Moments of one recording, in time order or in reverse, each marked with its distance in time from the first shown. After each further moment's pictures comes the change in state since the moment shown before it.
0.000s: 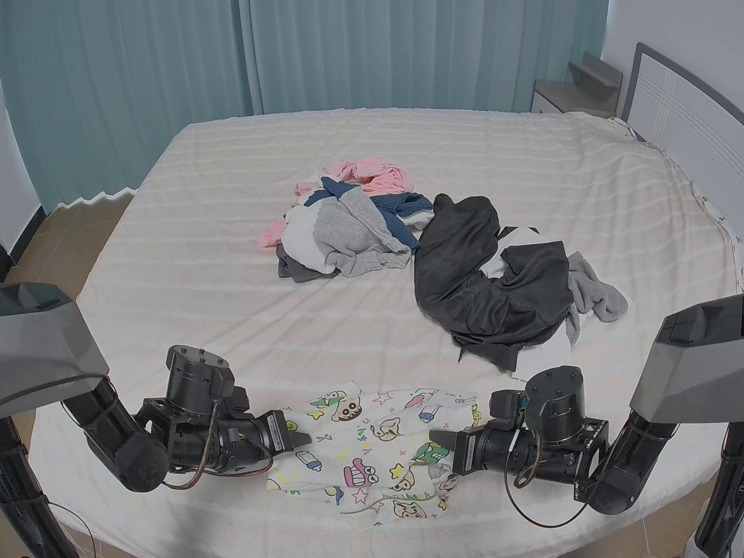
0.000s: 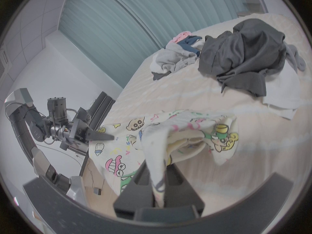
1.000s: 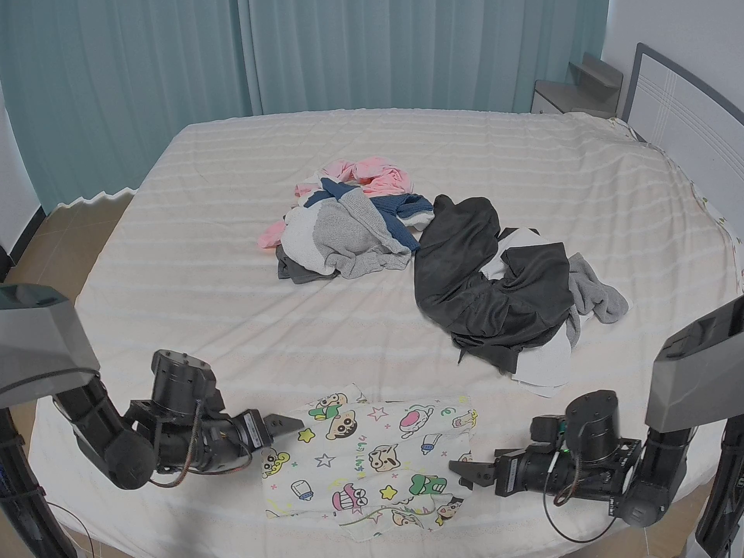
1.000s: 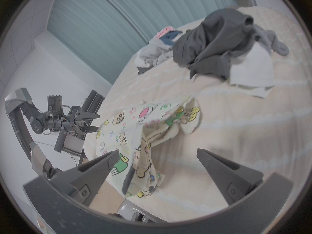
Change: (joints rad) left arm 0.071 0.008 0.044 -0.001 0.102 0.007; right arm -0.070 0.018 0.248 -0.168 0.011 0.000
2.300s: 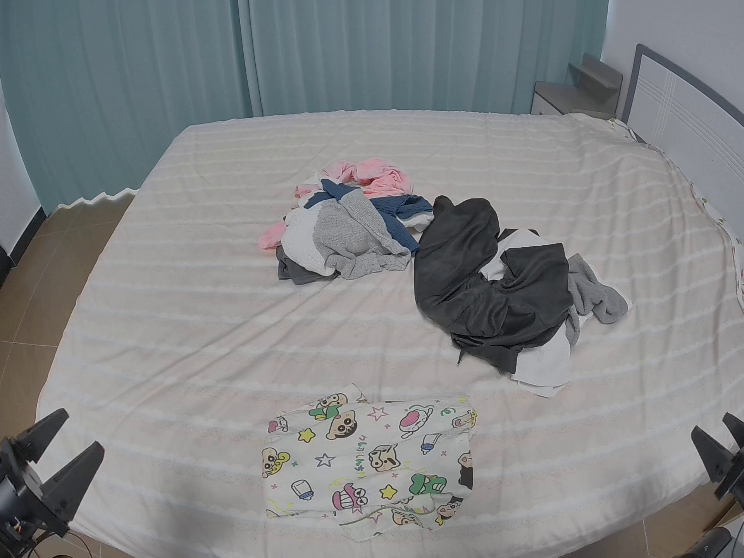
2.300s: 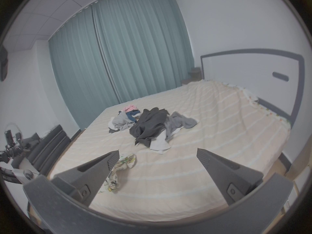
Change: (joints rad) left arm 0.185 -1.534 0.238 0.559 0.009 0.472; right arm -0.472 -1.731 0.026 1.327 -0.172 -0.246
